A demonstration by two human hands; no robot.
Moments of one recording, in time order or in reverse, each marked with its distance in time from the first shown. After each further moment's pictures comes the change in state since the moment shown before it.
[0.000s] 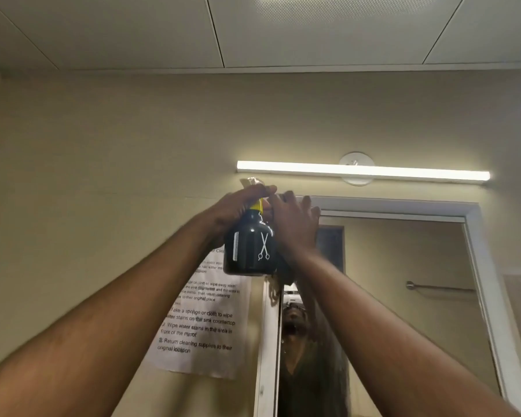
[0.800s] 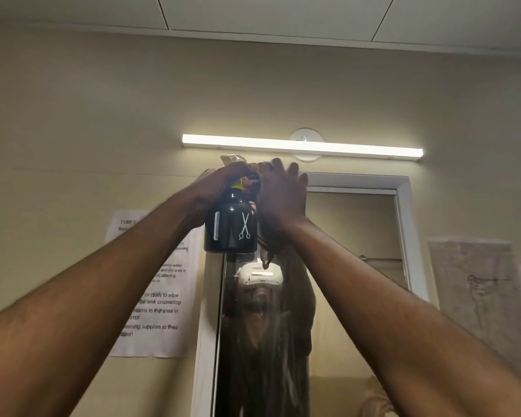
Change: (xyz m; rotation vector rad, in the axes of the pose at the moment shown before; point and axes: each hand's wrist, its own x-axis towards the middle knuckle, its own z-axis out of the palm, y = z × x) left_hand 0.005 0.011 0.074 -0.020 0.013 0.026; right_hand 0.002 0.074 -0.020 -0.141 0.065 0.035
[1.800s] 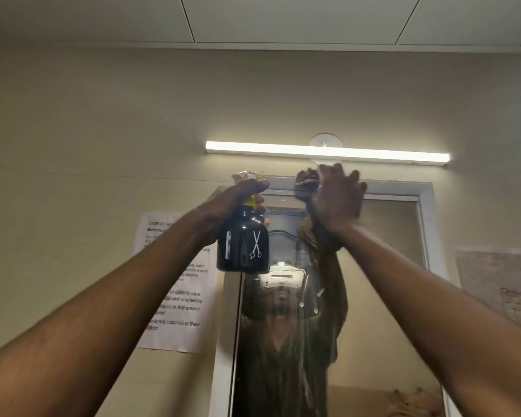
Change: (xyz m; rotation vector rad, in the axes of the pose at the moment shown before) left_hand -0.014 -0.014 -0.007 -0.086 -0.011 -0.107; right_hand 0.000 0.056 -0.012 -0.011 0.067 0.161
